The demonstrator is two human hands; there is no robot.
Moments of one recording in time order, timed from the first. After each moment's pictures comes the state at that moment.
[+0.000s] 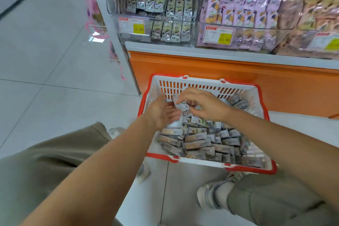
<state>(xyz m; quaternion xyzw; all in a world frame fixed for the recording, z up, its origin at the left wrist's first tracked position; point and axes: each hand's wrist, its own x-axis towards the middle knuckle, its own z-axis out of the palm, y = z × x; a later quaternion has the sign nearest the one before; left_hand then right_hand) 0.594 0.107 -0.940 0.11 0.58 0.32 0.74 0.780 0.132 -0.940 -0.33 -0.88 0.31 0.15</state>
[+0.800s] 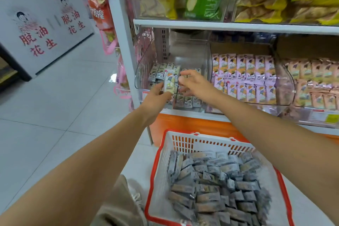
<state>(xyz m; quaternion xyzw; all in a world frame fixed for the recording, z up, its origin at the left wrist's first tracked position) 0.539 0.216 -0.778 0.49 0.58 0.41 0.50 0.699 0.273 -0.771 -0.48 -0.68 0.46 0.30</state>
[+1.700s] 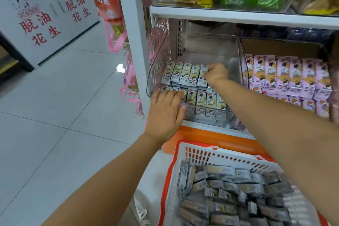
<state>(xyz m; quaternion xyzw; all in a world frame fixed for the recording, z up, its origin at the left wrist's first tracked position) 0.498 0.263 -0.848 0.77 0.59 0.22 -0.08 0.658 0.426 -0.819 -0.72 -0.57 0.28 0.28</state>
